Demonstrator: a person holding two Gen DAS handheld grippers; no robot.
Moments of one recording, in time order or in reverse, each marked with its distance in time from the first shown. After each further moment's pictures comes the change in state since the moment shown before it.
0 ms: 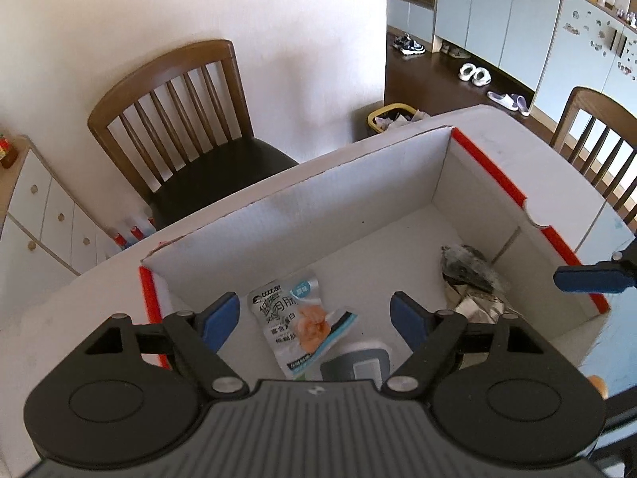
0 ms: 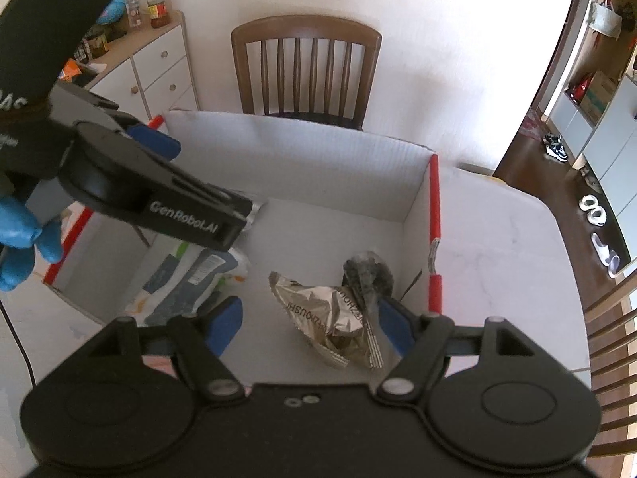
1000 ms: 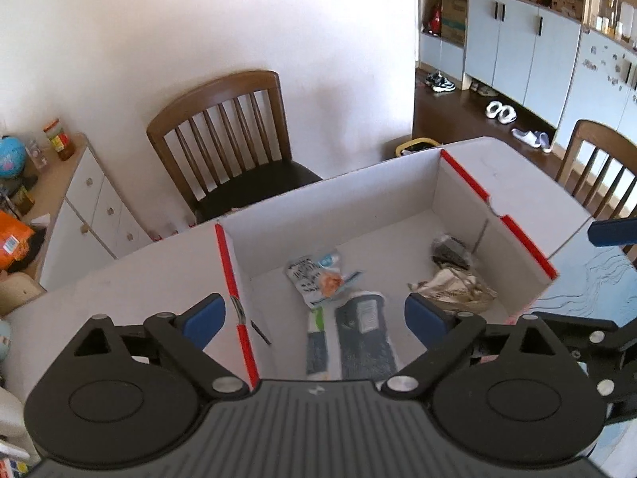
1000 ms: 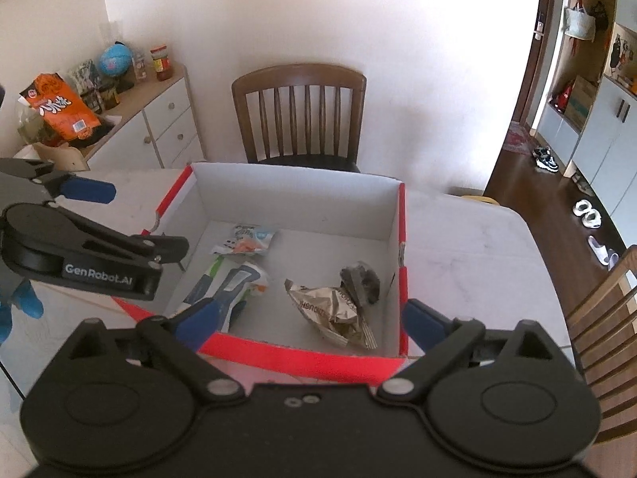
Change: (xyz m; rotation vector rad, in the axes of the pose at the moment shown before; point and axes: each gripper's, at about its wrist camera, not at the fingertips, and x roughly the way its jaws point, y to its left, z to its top) left arm -0.102 -0.011 -0.054 -0.082 -0.103 0.087; right arm -0.076 -0.005 -0.026 0.071 -0.125 0.028
